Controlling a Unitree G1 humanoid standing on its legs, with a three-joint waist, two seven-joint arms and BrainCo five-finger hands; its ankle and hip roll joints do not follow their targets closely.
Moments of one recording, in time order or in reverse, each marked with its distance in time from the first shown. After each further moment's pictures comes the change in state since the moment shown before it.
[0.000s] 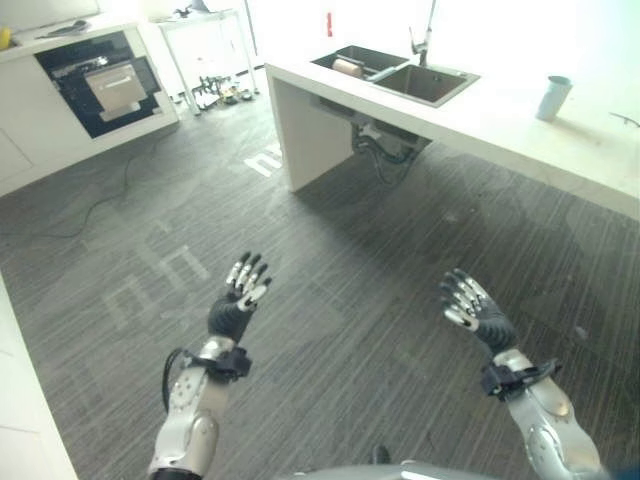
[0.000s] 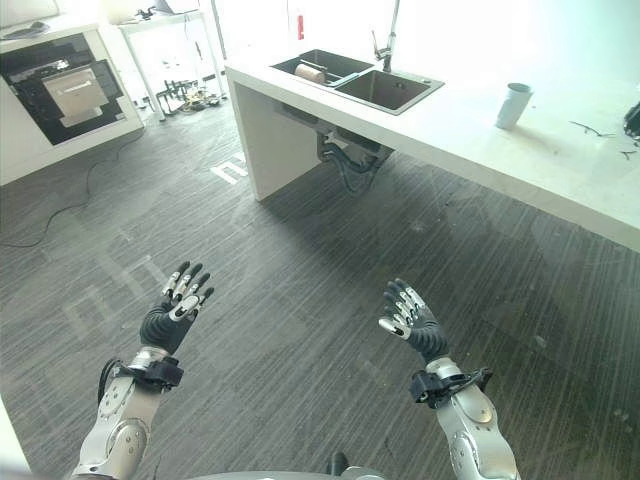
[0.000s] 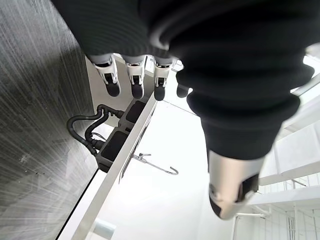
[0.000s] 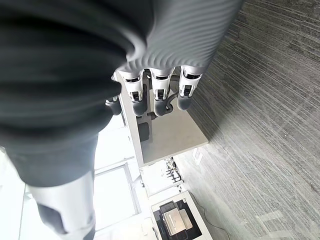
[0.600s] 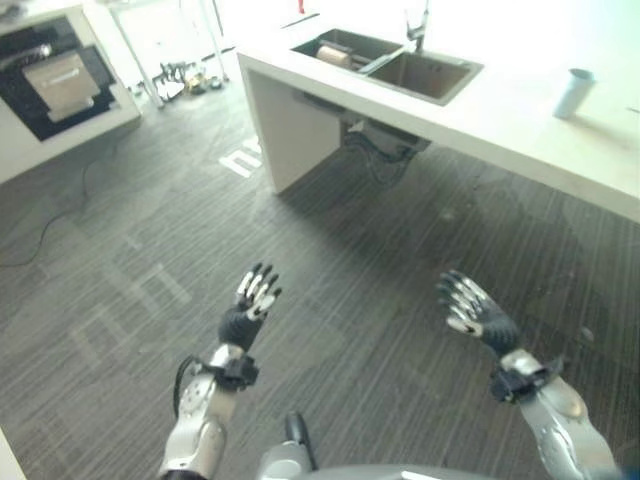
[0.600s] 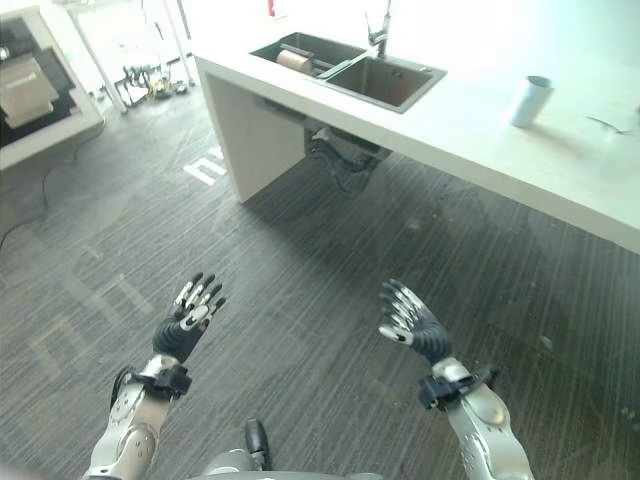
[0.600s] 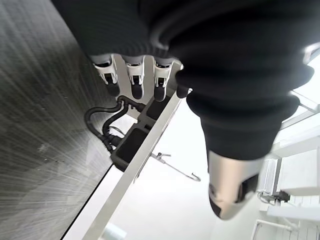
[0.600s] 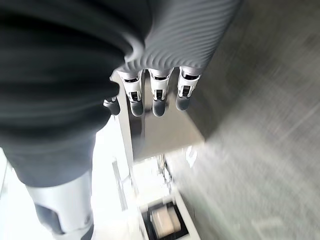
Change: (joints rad) left arm -0.011 -0.034 -0.041 0.057 -0.012 0.021 -0.065; right arm -0.008 -0.020 0.020 -0.048 -0.011 0.014 0.088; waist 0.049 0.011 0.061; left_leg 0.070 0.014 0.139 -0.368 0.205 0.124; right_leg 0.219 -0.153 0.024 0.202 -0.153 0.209
